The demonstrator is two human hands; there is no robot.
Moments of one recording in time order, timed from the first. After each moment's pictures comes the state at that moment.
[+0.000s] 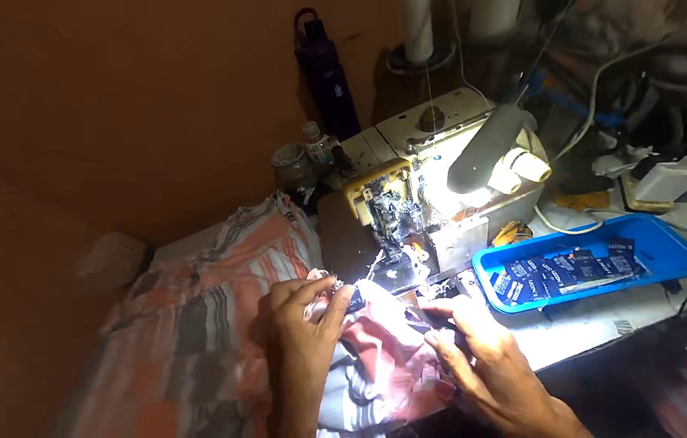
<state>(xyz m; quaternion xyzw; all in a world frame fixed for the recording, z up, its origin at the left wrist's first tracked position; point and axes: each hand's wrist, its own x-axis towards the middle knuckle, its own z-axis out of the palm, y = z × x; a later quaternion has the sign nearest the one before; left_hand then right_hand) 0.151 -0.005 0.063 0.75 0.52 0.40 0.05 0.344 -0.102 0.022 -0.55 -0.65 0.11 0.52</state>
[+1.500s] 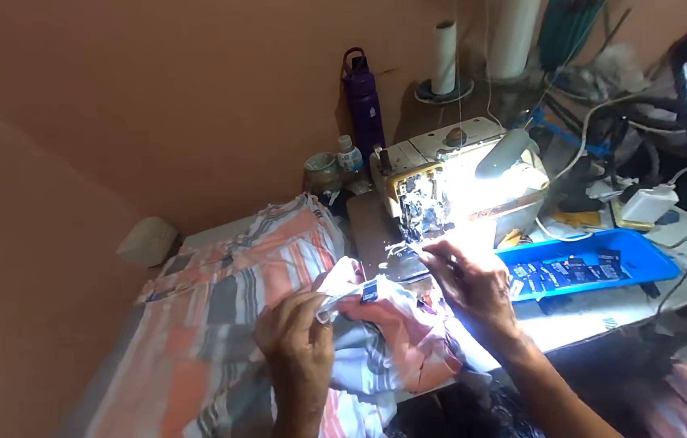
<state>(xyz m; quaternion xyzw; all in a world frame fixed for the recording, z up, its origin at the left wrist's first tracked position) 0.107 -0.041 0.051 0.75 0.46 0.47 -0.07 0.333 -0.057 0.055 -0.55 -0.63 -0.02 0.54</state>
